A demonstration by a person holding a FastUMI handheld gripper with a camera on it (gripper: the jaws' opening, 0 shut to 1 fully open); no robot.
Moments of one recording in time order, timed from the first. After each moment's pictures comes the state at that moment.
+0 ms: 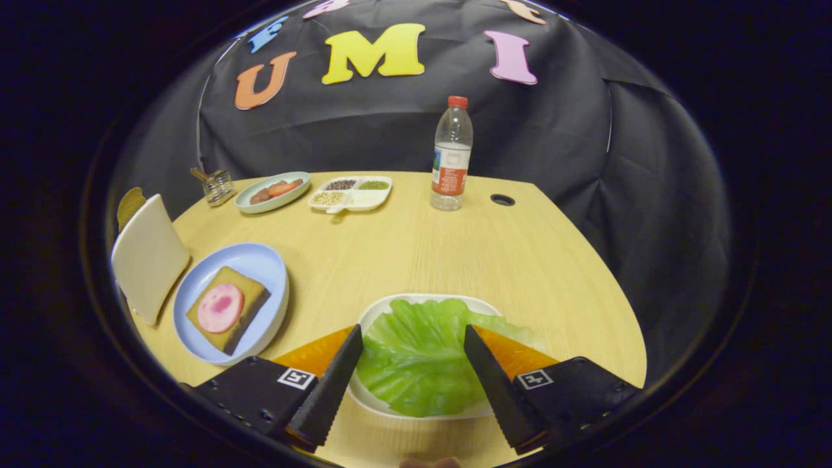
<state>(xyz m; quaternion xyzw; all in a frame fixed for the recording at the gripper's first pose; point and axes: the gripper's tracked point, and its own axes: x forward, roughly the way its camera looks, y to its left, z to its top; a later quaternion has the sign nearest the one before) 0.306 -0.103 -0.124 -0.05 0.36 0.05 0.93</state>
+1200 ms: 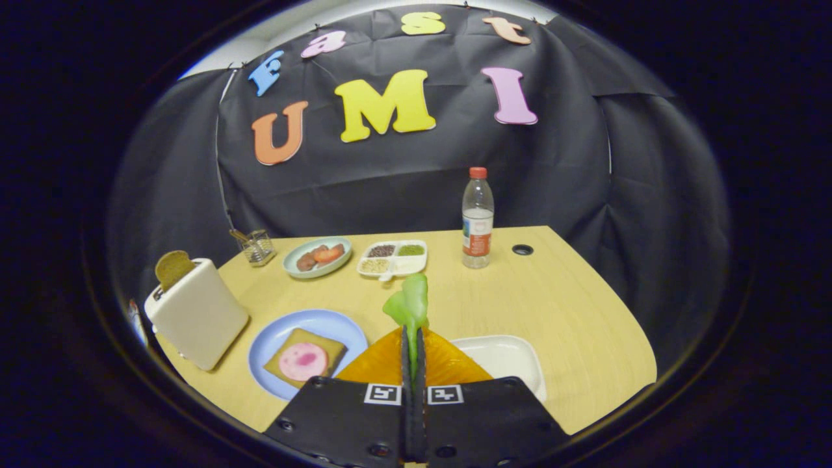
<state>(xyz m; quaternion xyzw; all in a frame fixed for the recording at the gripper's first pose) 0.282 -0.021 -0.019 0.02 0.25 0.11 0.96</state>
